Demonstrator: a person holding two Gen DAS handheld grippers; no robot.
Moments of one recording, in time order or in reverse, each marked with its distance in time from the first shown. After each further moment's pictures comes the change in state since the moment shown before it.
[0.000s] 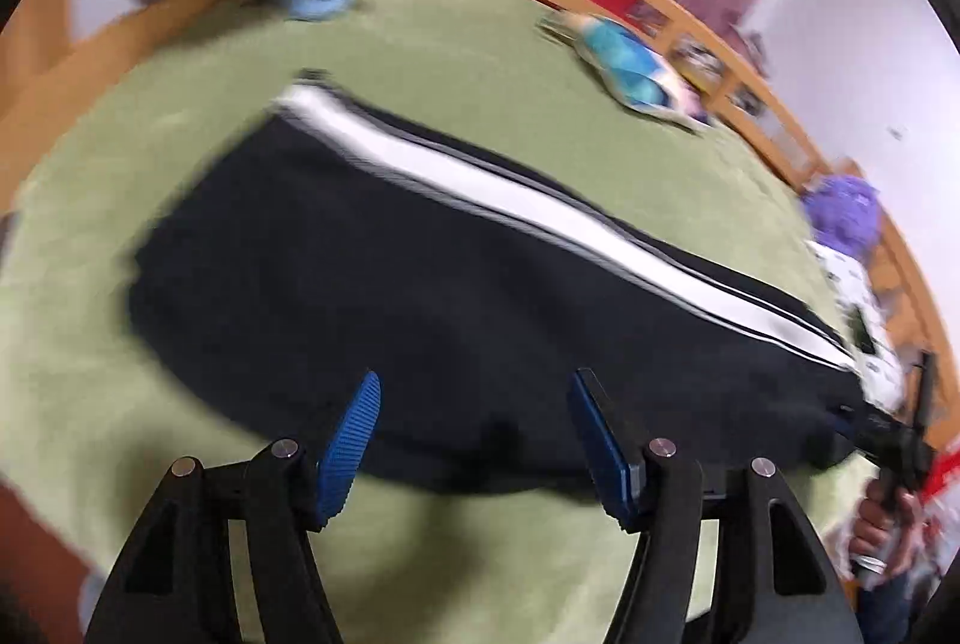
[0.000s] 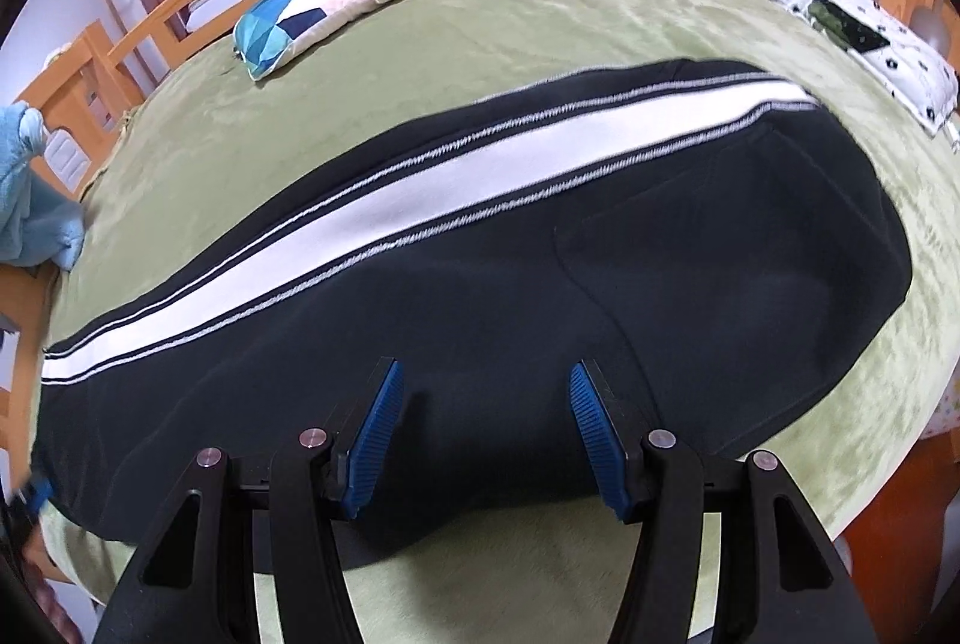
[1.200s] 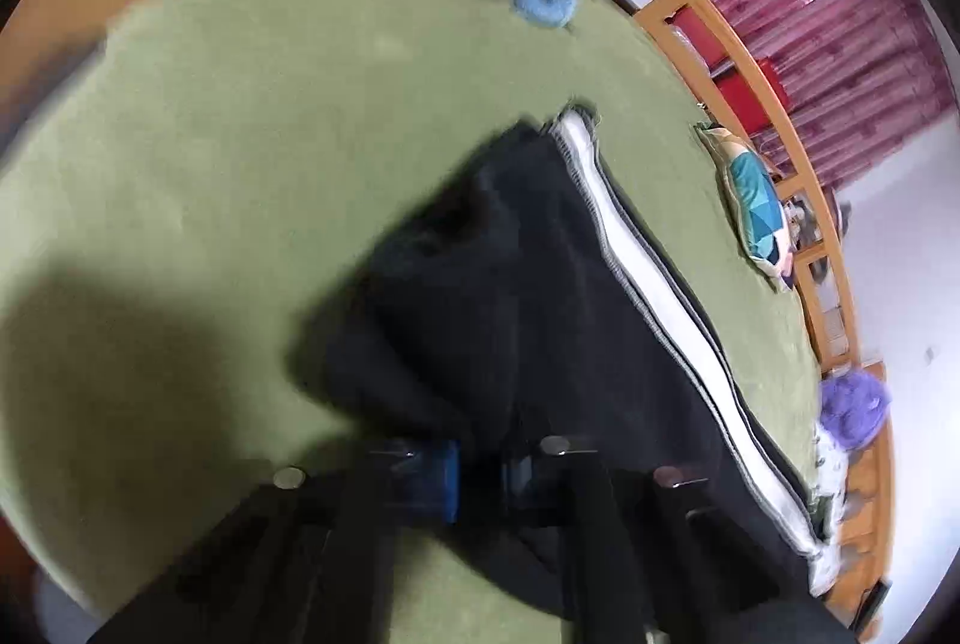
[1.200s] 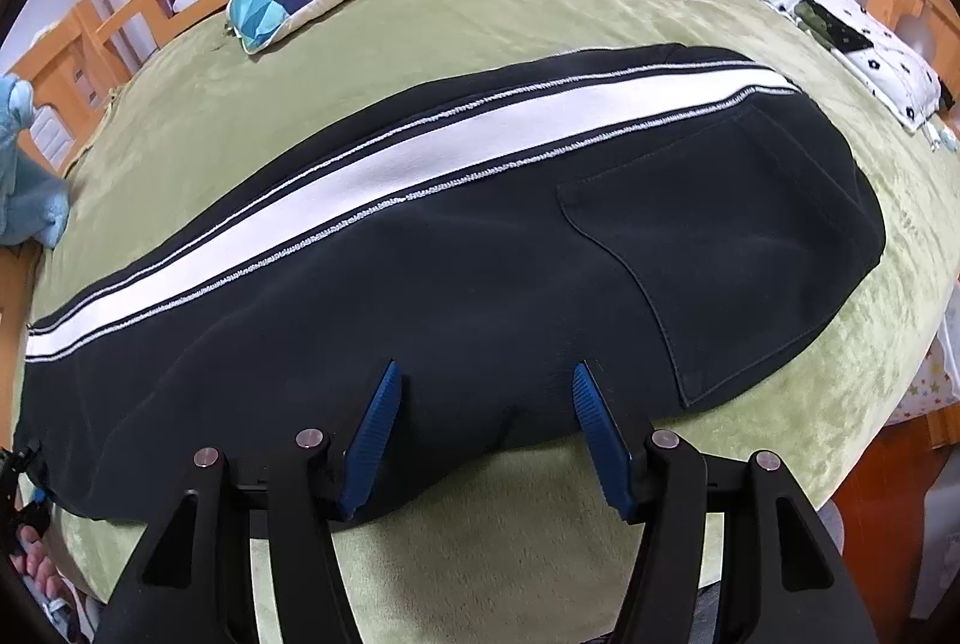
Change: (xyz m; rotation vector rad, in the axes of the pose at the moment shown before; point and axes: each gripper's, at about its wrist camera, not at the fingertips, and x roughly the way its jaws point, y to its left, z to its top) left arm 0.038 0.117 0.038 -0.403 -0.057 -0.017; right arm -0.009 0.011 -0.017 -0.017 0.029 -0.069
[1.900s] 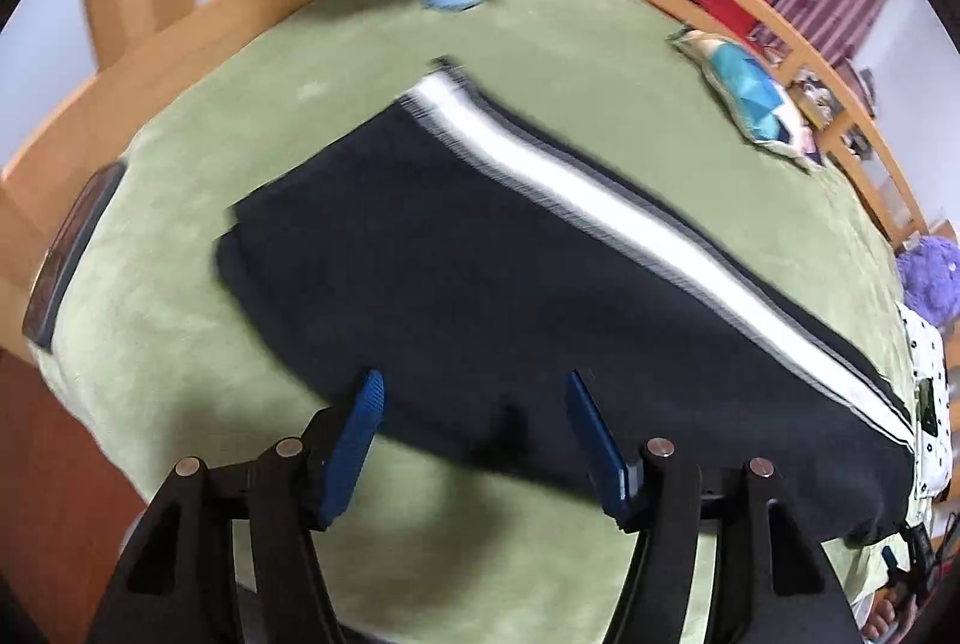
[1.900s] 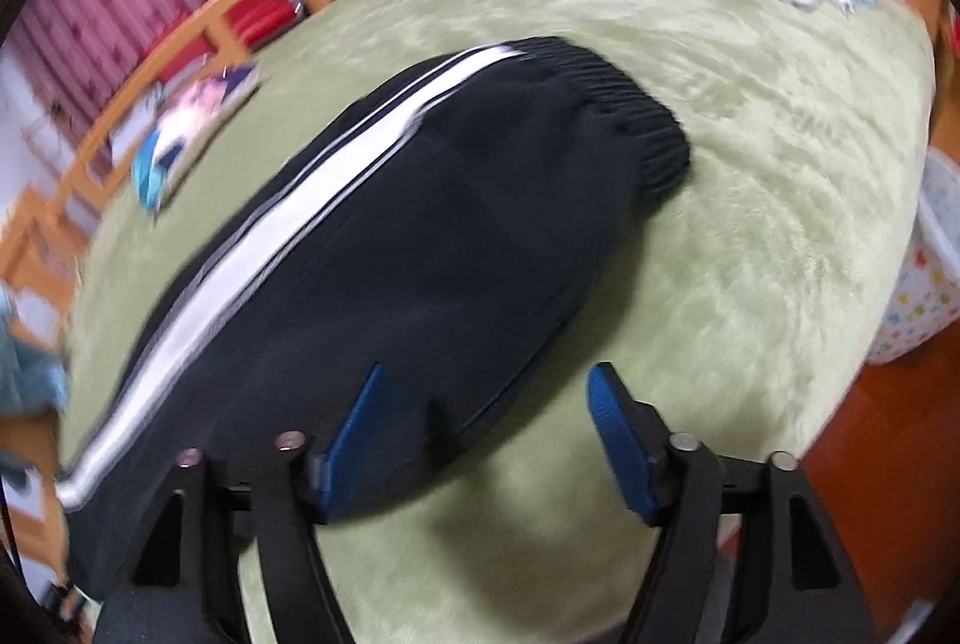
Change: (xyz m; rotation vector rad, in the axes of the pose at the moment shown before) left arm -0.024 -0.108 -0.058 0.284 0.049 0.228; right arm 0.012 -0.207 0.008 0.356 -0.100 0.073
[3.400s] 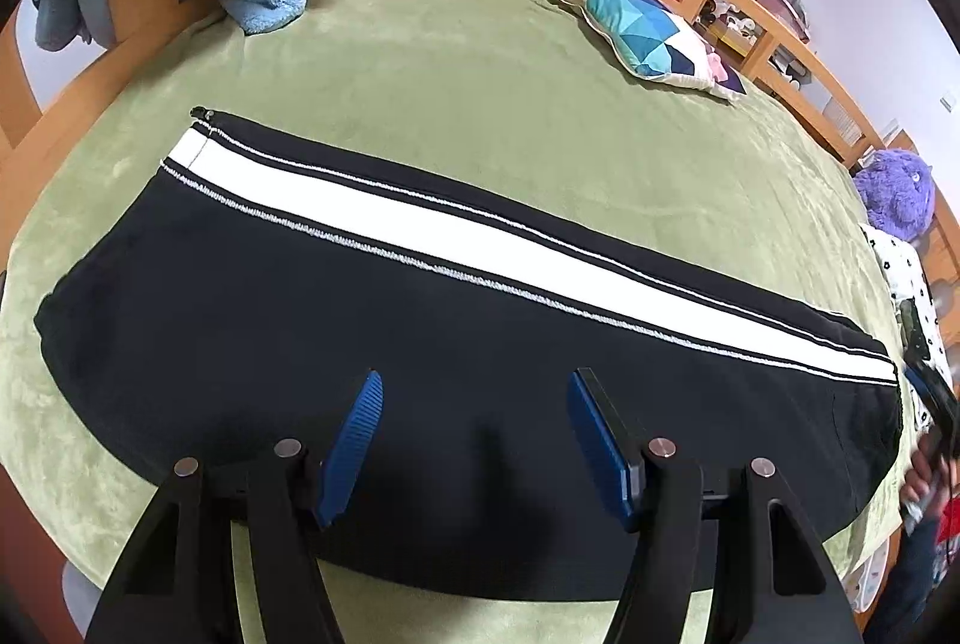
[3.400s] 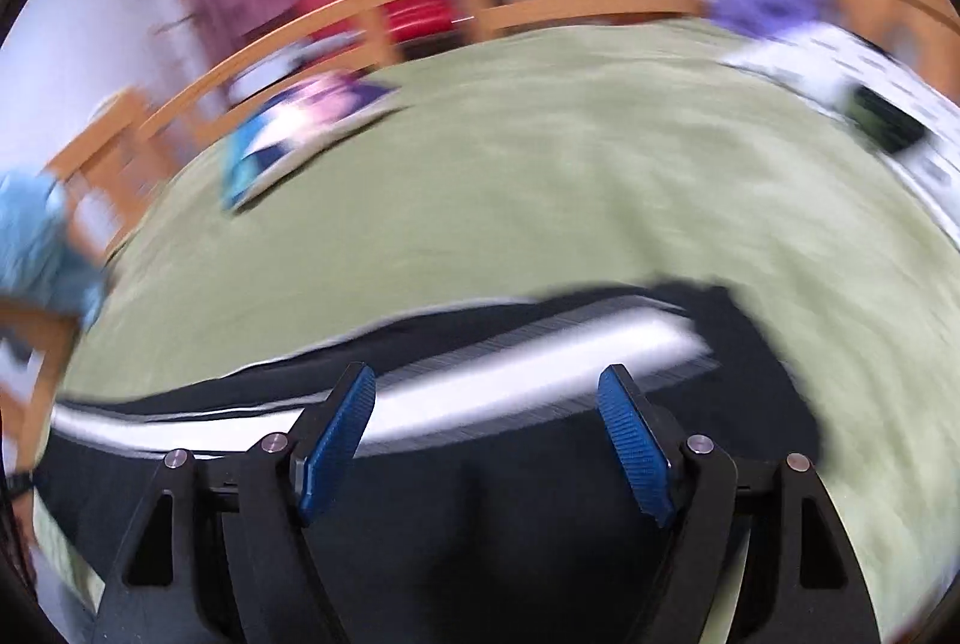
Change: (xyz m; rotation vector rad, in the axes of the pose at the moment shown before) left arm 0.019 -0.120 -0.006 0.180 0.037 -0.069; right arm 0.066 0.117 0.128 -0.468 -0.078 0.211
